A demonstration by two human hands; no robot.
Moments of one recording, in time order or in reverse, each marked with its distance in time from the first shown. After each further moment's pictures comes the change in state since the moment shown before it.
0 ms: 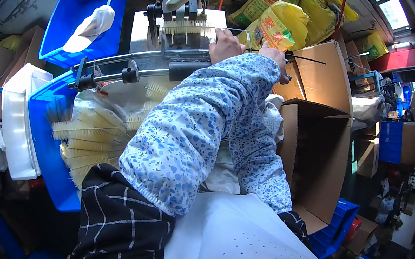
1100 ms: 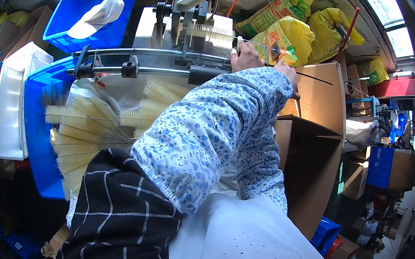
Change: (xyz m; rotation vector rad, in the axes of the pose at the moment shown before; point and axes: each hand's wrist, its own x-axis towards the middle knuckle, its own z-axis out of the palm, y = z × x) left_hand 0.025 0.011 0.038 -0.062 0.314 -0.022; right_hand 0.004 0.033 0.008 -0.009 0.067 -0.022
